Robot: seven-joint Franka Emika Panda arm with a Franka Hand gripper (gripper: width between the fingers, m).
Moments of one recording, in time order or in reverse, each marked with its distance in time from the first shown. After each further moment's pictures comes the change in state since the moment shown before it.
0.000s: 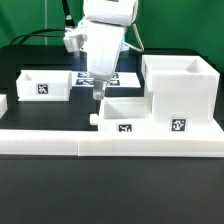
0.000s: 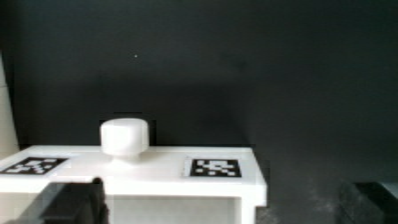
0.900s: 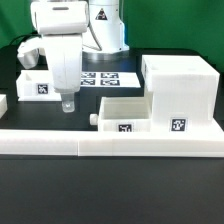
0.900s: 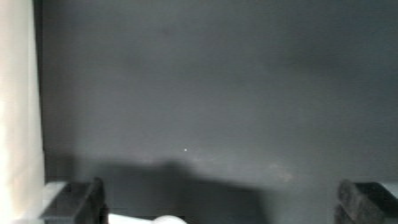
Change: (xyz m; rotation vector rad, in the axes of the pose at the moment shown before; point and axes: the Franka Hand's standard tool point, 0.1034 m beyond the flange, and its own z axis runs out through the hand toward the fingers) arm -0.050 0.024 0.027 0.009 0.193 -0.252
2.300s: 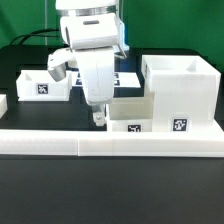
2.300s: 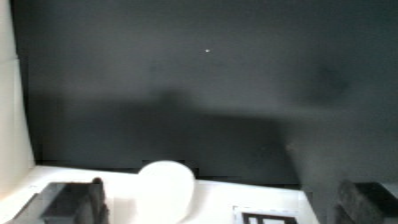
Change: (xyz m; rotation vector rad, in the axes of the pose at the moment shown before) arm 0.041 0.014 0.010 0.005 0.016 0.076
